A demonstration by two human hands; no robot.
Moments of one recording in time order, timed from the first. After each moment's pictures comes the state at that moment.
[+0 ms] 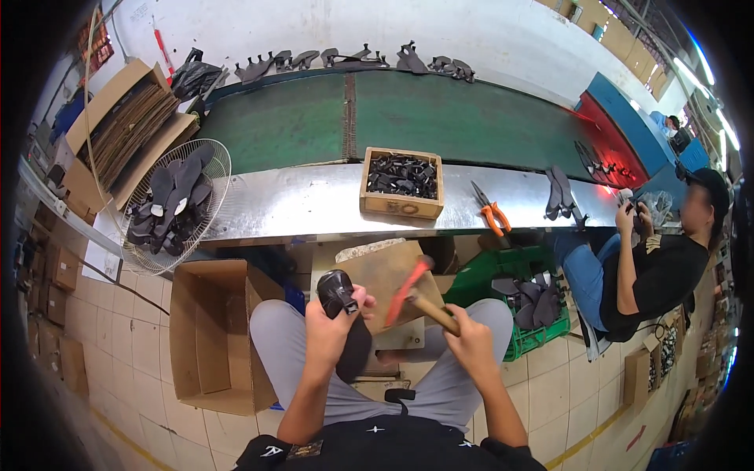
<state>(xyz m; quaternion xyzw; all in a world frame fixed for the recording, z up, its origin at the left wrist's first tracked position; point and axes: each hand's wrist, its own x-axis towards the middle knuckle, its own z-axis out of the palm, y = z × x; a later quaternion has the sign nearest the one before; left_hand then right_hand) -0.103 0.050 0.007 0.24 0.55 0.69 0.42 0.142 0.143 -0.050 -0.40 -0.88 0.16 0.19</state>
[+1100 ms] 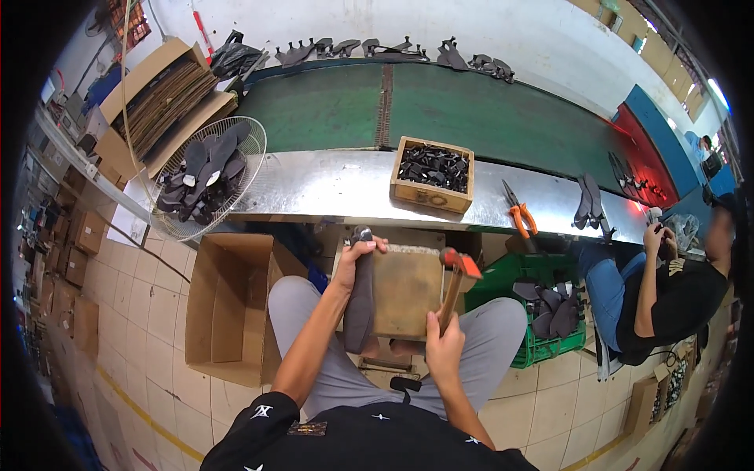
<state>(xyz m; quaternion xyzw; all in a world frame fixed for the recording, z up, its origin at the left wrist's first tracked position) -0.166 0.123 -0.107 0.26 0.44 0.70 0.49 0.082 0.093 -0.069 -0.50 -0.66 0.41 0.38</state>
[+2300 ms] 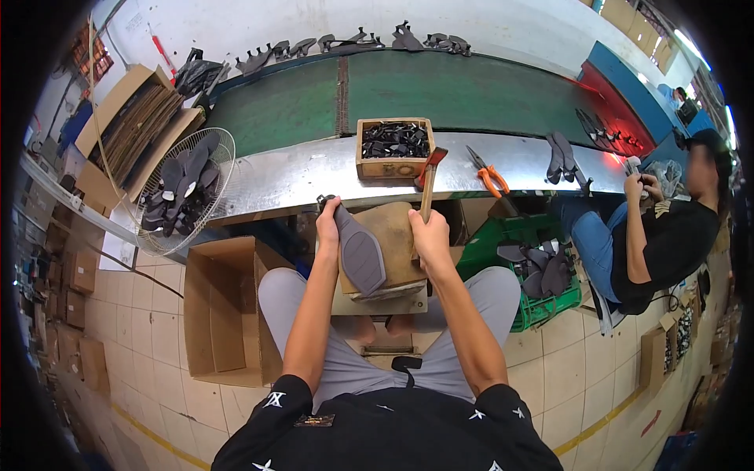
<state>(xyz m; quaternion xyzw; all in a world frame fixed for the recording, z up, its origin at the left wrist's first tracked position) -0.183 0.175 -0.128 0.09 0.53 0.73 0.43 0.031 0.220 -0.061 -0.54 -0.56 0.51 0.37</state>
